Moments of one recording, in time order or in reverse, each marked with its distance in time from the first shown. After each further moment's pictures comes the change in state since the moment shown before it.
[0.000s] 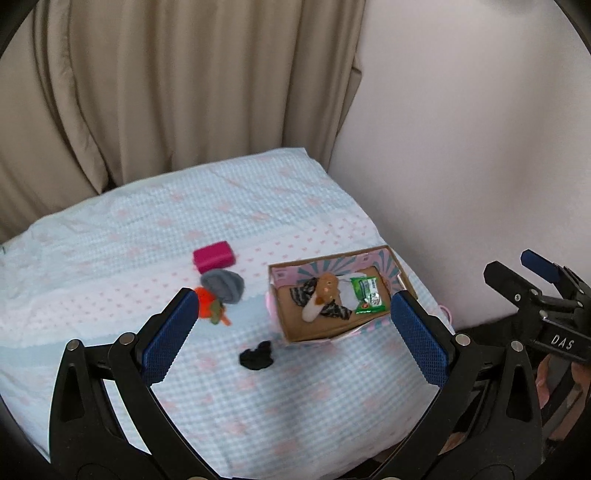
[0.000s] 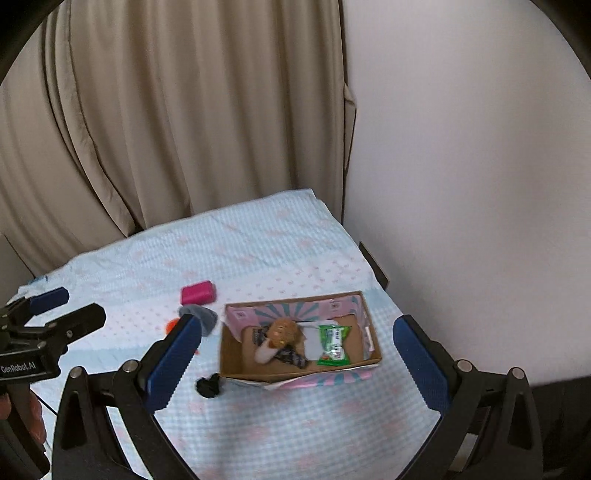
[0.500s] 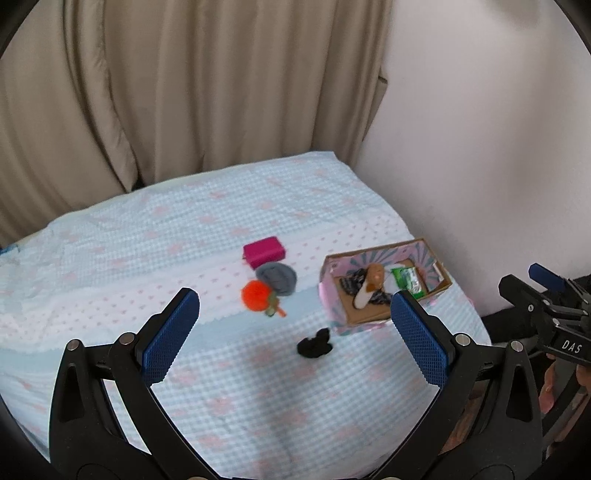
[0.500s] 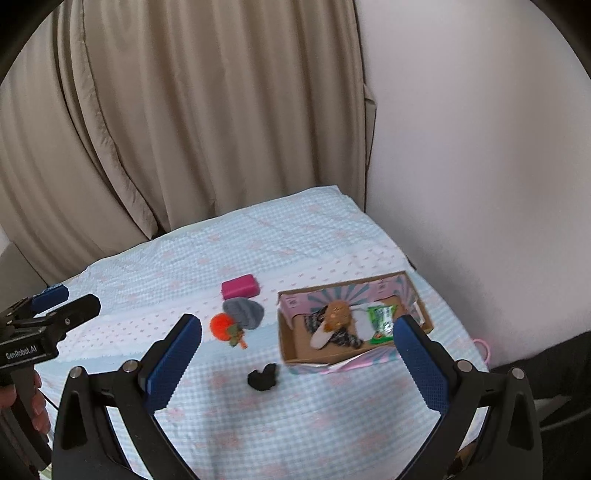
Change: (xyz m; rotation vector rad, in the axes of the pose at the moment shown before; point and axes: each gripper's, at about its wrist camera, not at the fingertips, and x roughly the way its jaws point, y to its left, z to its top) left arm -0.036 0.123 -0.030 0.000 -0.014 0.025; right arm -0.015 0.099 -0.038 0.042 -0.002 0.025
